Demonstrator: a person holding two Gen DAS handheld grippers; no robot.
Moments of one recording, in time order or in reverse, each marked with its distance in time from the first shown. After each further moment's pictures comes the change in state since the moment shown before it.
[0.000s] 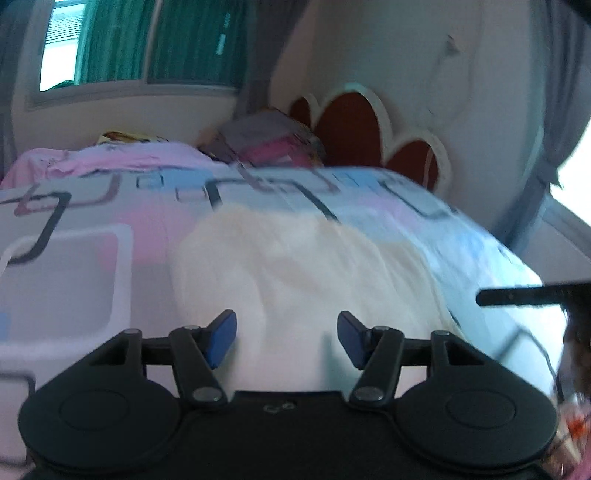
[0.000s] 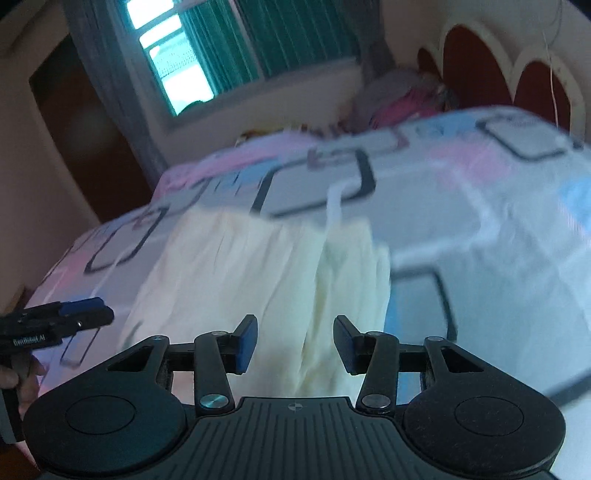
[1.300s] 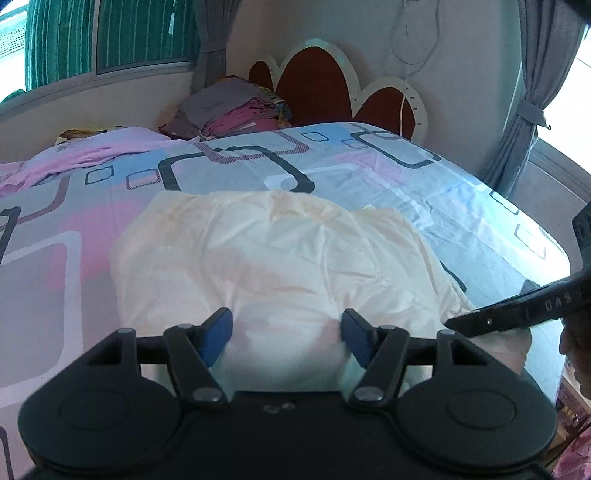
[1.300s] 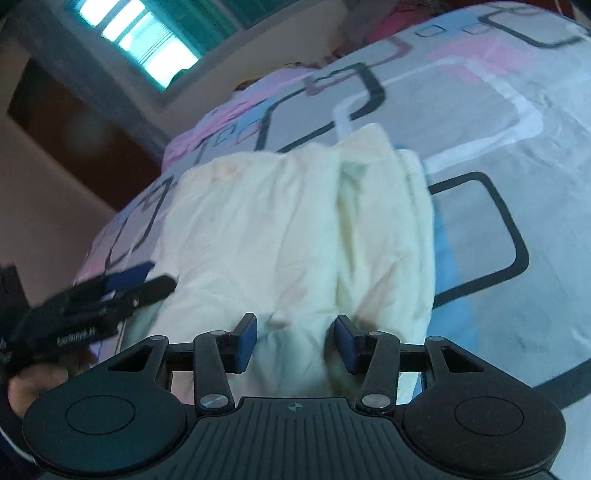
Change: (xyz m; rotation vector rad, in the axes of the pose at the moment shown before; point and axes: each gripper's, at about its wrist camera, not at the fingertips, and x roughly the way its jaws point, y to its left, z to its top) left arm 0.056 -0.028 -0.002 0.164 0.143 -0.062; right arm 0.042 -0.019 -0.030 0.191 0.244 0.130
